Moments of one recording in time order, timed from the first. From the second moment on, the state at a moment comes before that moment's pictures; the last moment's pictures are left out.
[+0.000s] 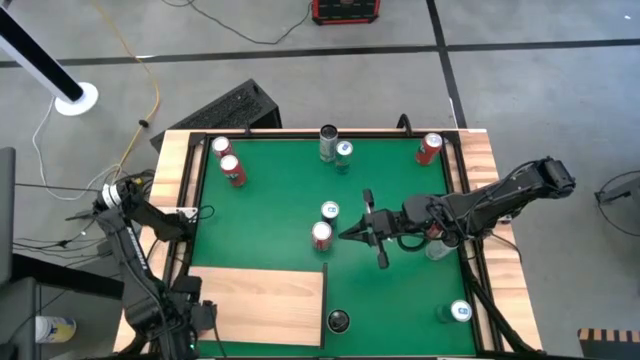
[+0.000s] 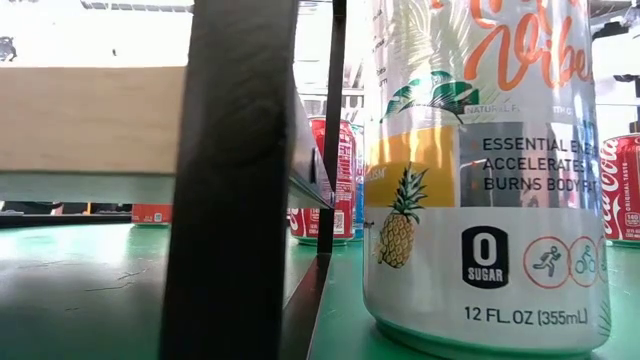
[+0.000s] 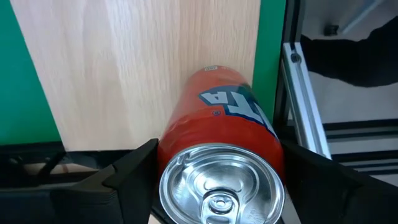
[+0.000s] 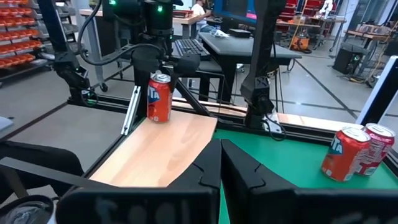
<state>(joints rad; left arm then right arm) -1.05 1.60 1.43 -1.25 0.13 -1.07 0.26 1.25 0.84 0.32 0.09 -0.05</state>
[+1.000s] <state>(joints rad) -1.02 1.60 1.43 -1.23 0.18 -1.09 0.26 1.25 0.84 0.29 0.08 -0.06</state>
